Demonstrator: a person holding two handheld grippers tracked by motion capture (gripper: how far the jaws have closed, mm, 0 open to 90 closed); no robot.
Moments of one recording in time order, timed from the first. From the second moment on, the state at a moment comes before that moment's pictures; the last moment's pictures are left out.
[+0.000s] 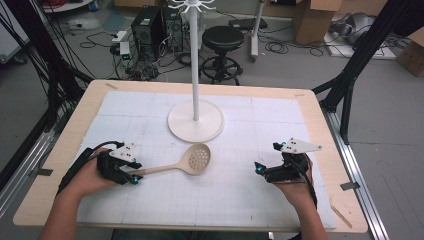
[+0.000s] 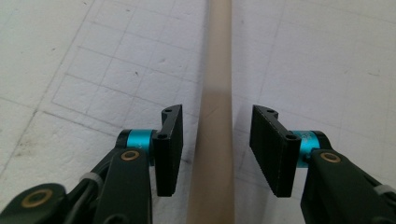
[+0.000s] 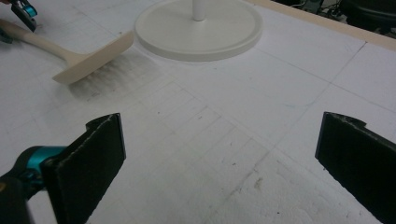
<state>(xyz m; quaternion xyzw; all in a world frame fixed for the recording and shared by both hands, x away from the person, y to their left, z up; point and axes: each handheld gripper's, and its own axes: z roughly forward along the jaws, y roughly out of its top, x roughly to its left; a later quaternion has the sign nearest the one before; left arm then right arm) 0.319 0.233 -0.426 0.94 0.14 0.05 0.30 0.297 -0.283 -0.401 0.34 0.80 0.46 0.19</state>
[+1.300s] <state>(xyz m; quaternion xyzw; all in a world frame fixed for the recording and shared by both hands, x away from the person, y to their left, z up) 0.319 0.138 -0.426 0.95 0.06 0.04 0.32 0.295 -0.291 -0.394 0.34 0.79 0.48 0.19</state>
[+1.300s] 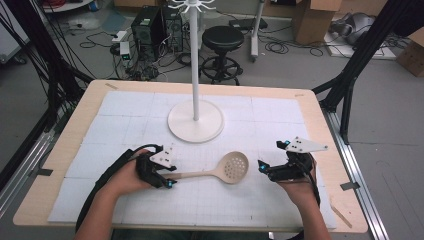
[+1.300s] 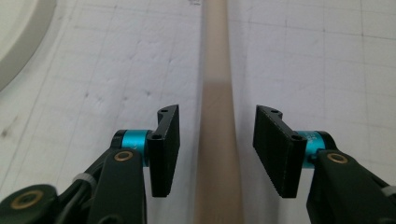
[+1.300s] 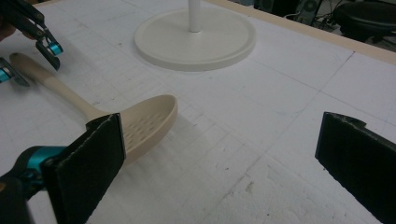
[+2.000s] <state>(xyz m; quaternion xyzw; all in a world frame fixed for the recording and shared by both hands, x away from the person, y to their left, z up) 0.310 0.191 -0.433 0.94 0.10 0.04 0.33 0.294 -0.292 -0.393 0.34 0.79 0.48 0.20</state>
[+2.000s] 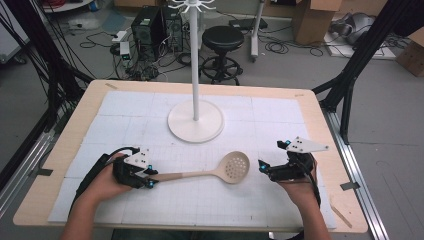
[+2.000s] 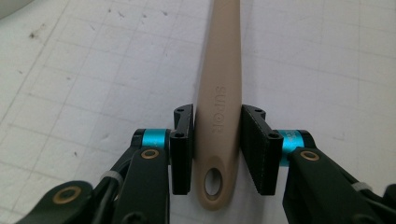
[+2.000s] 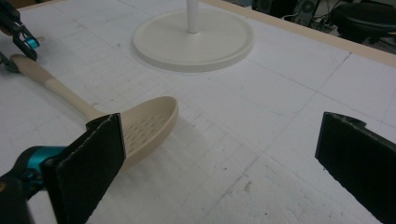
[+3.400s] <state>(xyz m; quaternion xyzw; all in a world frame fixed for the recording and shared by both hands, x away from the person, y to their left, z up) 0.357 0.057 -0.426 0.96 0.03 0.06 0.29 0.290 -0.295 -0.379 0.33 0.78 0.50 0.21</state>
